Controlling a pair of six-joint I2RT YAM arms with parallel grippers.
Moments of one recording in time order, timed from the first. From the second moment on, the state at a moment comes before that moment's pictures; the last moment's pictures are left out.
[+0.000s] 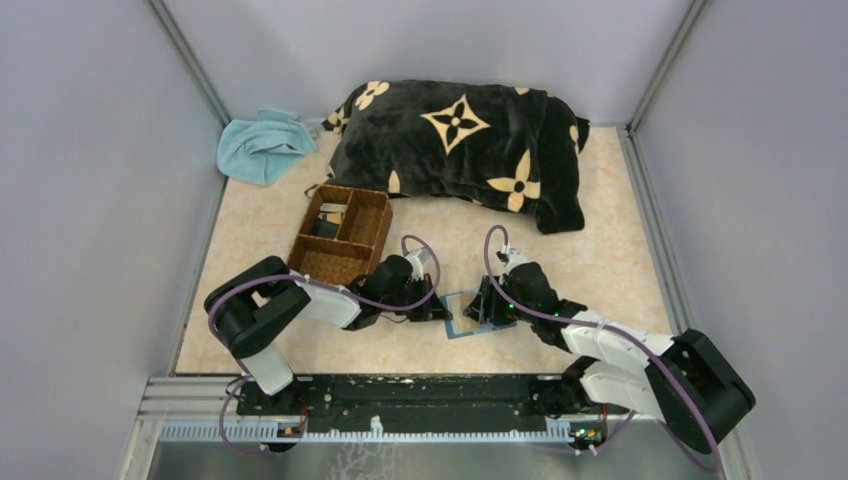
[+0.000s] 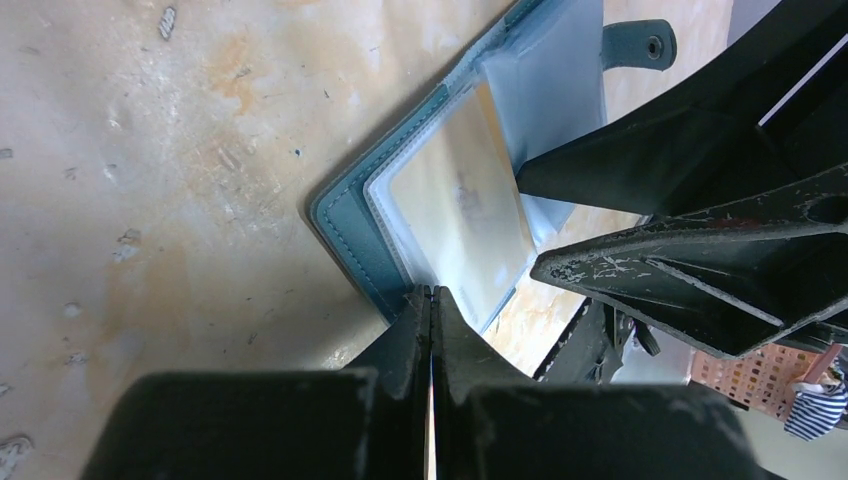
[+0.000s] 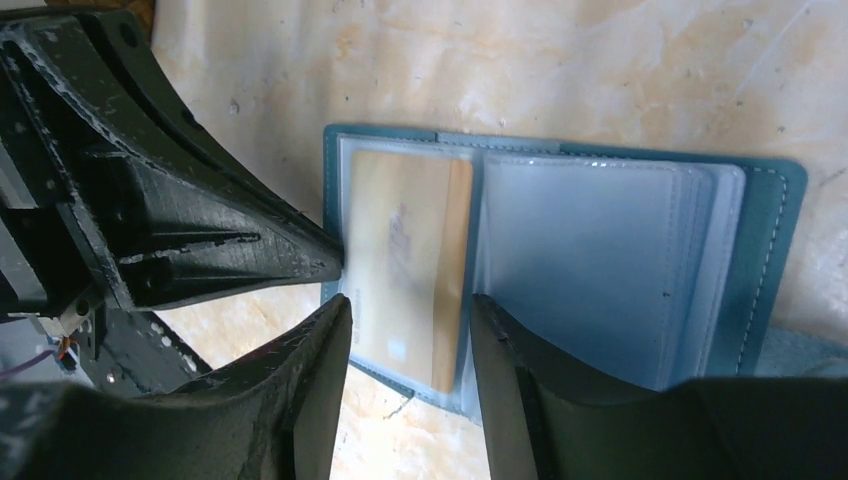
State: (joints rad) left arm -0.90 1.71 0.55 0.55 0.28 -0.92; right arm 0.64 1.06 0.26 0.11 -0.19 0.65
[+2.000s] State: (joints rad) left arm -0.90 1.58 0.60 0.34 0.21 -0.84; right arm 0.51 0.80 0.19 0.04 -0.39 0.69
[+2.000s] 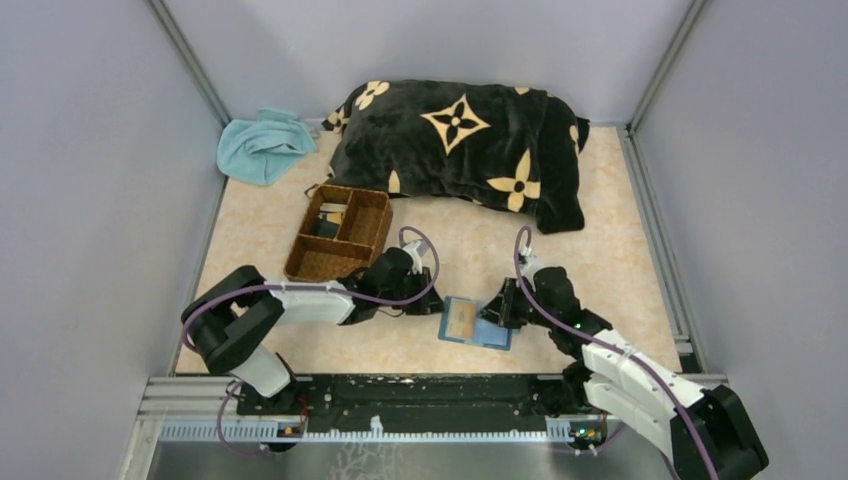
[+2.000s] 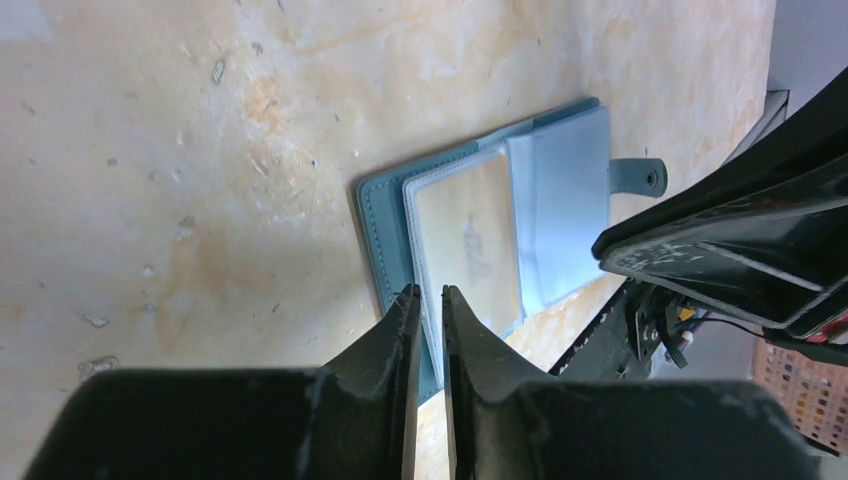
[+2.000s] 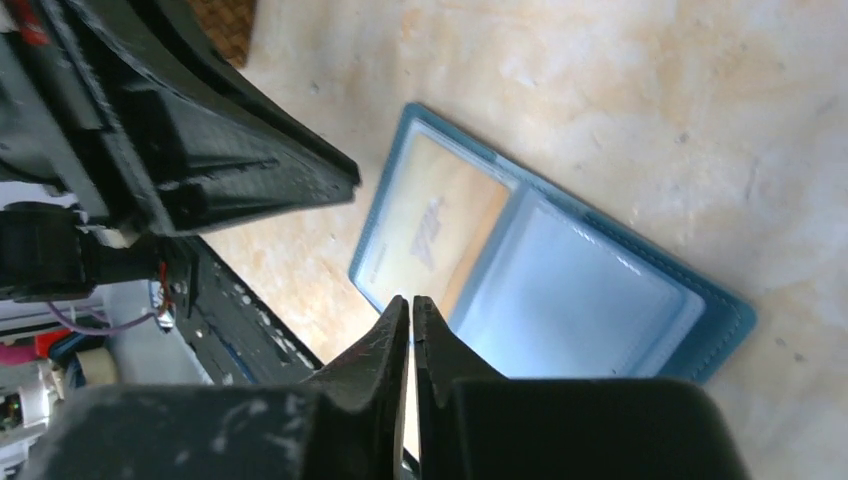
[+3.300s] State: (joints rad) left arm -0.98 1.71 0.76 0.26 0.26 -0.84; right arm 0.56 0.82 0.16 -0.06 -0.27 0.69
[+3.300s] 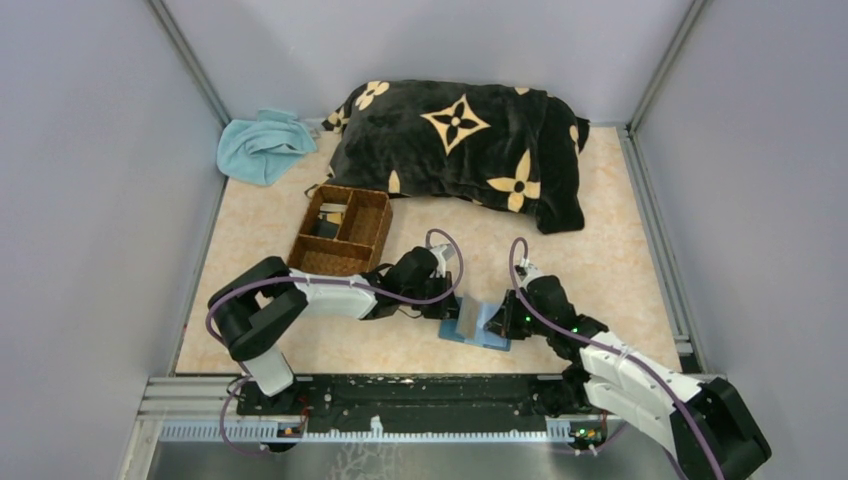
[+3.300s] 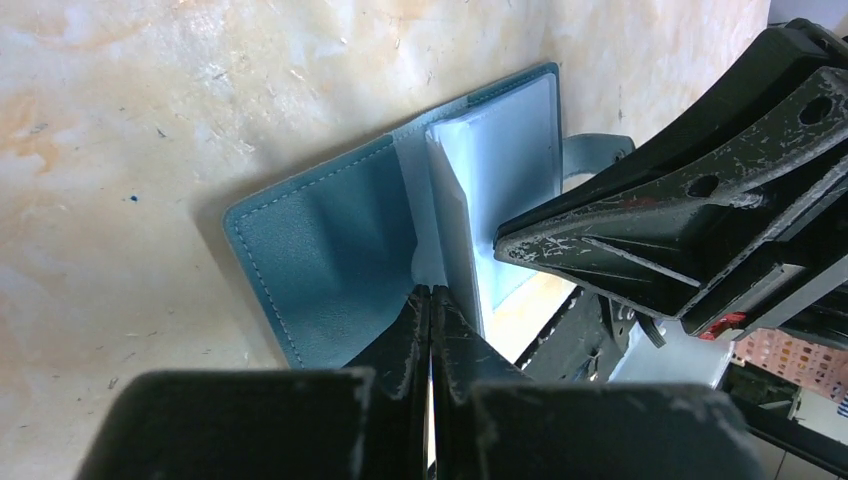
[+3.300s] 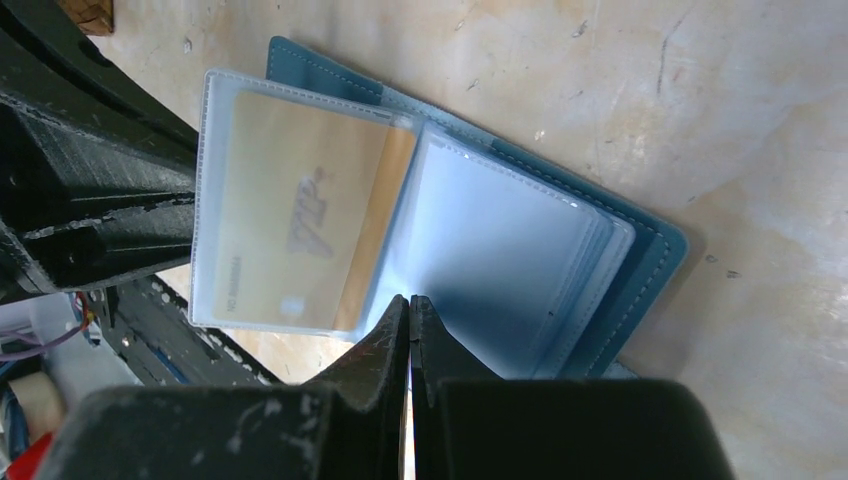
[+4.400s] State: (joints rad) left arm -1.01 1.71 0.82 0.25 0.26 -0.84; right arm 0.56 0.66 0.24 -0.26 -0.20 0.68
